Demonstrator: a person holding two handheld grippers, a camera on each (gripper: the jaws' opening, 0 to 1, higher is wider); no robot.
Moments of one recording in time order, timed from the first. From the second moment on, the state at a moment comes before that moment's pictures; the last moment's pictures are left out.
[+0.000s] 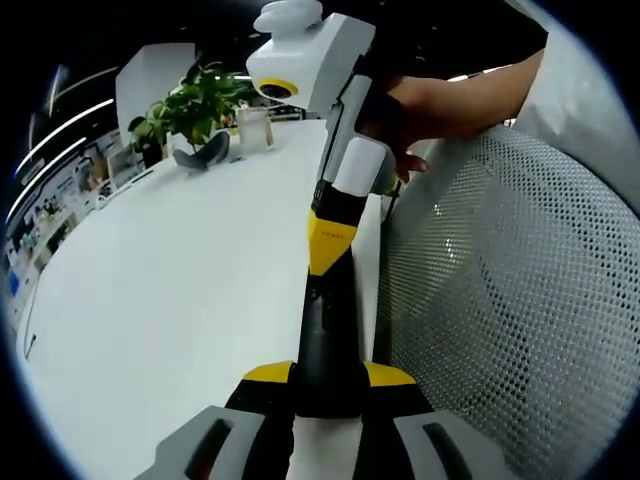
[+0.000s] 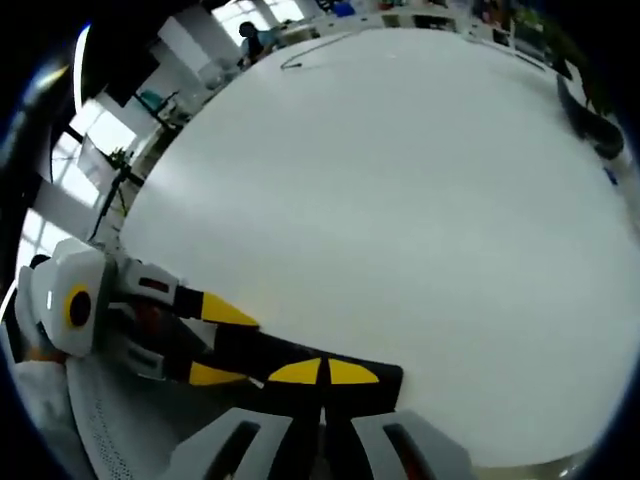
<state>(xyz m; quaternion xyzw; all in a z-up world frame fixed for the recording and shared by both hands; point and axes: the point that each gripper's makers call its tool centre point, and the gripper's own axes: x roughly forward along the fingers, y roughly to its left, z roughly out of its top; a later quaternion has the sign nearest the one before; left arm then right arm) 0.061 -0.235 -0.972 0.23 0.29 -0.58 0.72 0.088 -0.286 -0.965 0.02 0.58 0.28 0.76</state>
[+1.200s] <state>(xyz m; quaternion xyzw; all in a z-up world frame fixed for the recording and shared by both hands) 0.062 -0.235 -0.972 0.23 0.29 -0.59 0.72 0.084 -0.290 -0.964 0.08 0.60 0.27 0.75</state>
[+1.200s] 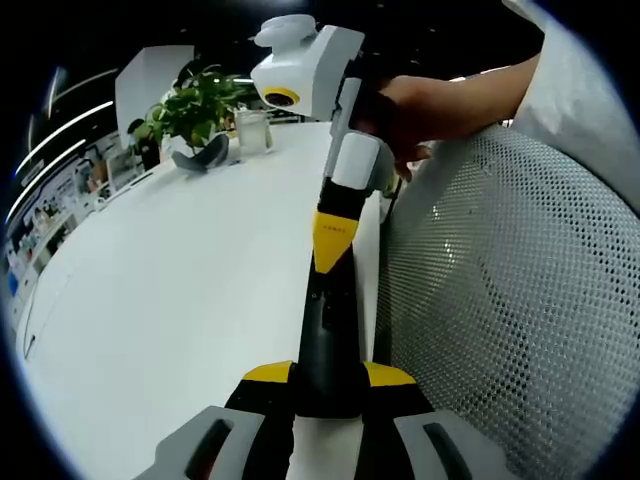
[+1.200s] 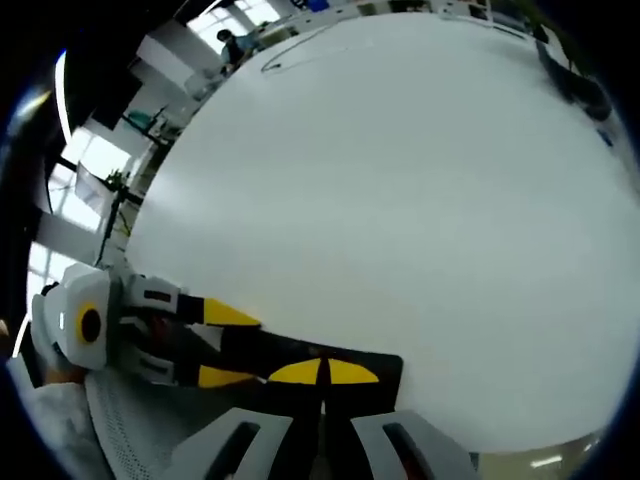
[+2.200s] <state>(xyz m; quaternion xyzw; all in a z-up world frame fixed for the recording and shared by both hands) 0.062 -0.235 -0.972 0.23 0.29 -0.59 0.72 0.075 -0.282 -0.965 0.07 0.61 0.29 0.73</state>
